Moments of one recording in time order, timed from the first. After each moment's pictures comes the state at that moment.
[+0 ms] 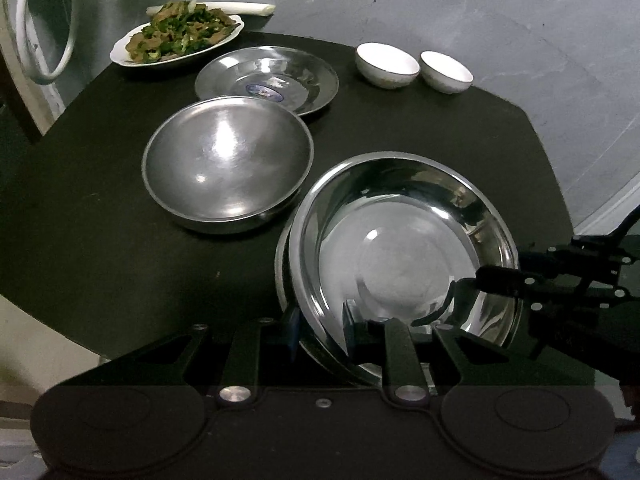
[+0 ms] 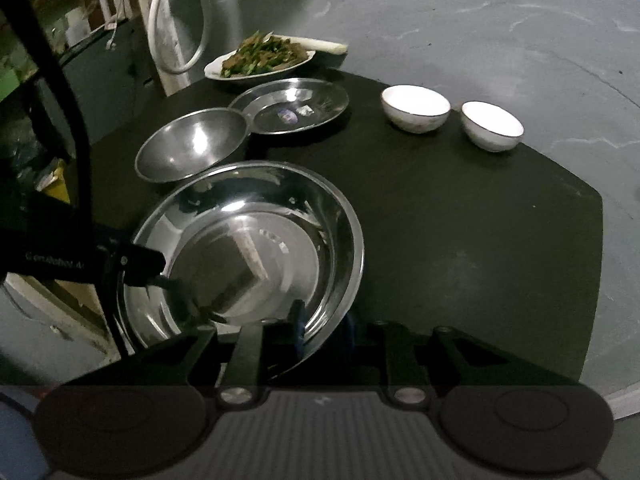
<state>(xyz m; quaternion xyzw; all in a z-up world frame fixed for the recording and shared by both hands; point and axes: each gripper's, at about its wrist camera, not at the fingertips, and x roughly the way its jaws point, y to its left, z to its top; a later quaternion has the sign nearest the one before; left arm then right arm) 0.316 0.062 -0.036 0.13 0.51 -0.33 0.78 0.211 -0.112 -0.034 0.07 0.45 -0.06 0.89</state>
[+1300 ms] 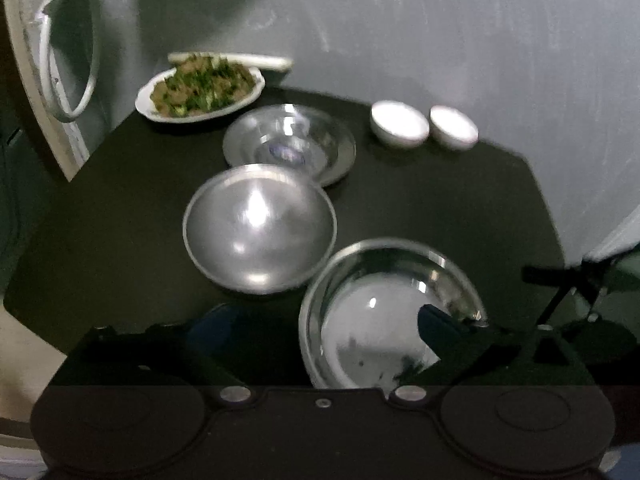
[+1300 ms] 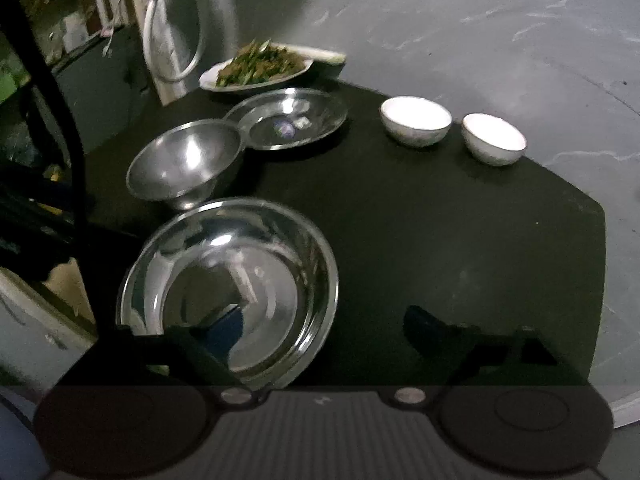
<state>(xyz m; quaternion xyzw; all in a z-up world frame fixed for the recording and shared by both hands) 0.335 0.077 0.004 0.10 0.46 -0.33 0.82 0.222 -0.121 -0.029 0.08 0.43 -0.08 0.90</state>
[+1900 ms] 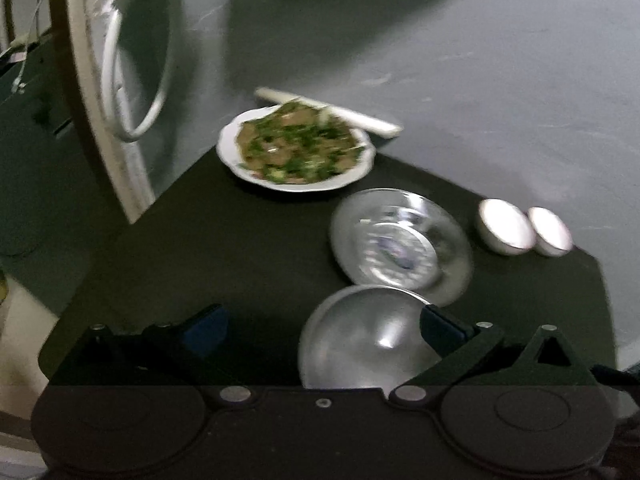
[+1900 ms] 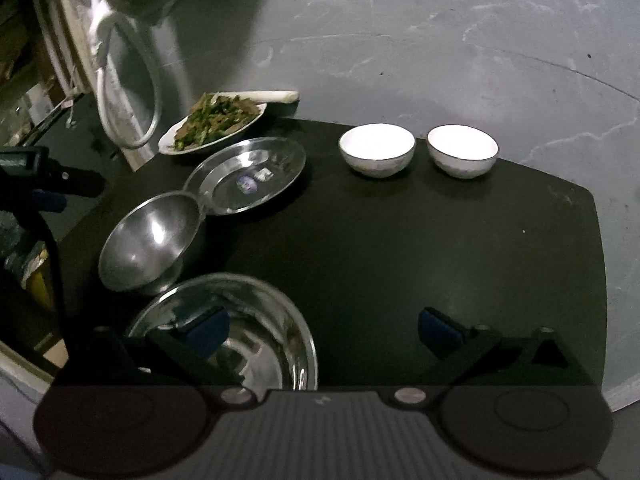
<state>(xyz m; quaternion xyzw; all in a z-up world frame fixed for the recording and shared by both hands) 0.461 0.094 0.001 0.05 0.45 -0.24 0.86 0.250 -0.153 -0.027 0.16 0.39 -0.12 0.90</state>
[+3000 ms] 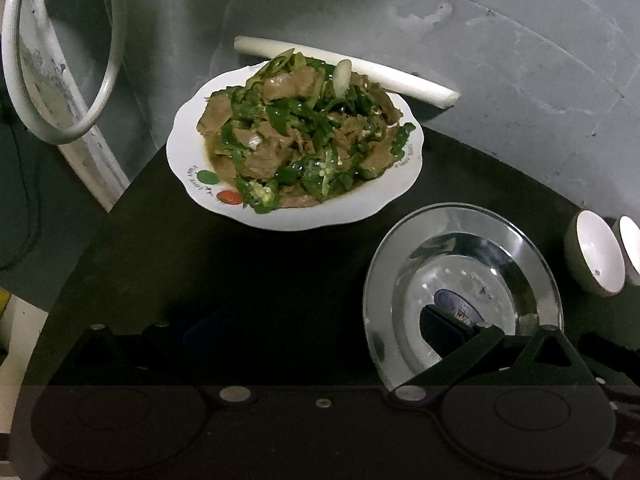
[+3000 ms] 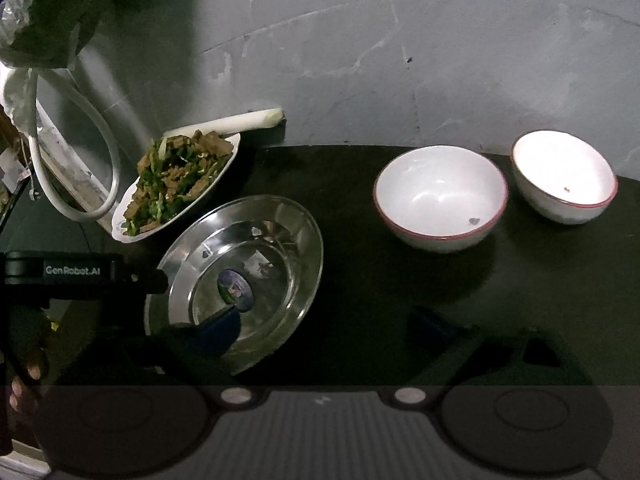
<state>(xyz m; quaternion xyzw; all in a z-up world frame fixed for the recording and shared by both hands) 0.576 0.022 -0.066 0.09 0.51 -0.23 0.82 0.406 -0.188 -0.070 0.25 0.38 -0.13 0.88</state>
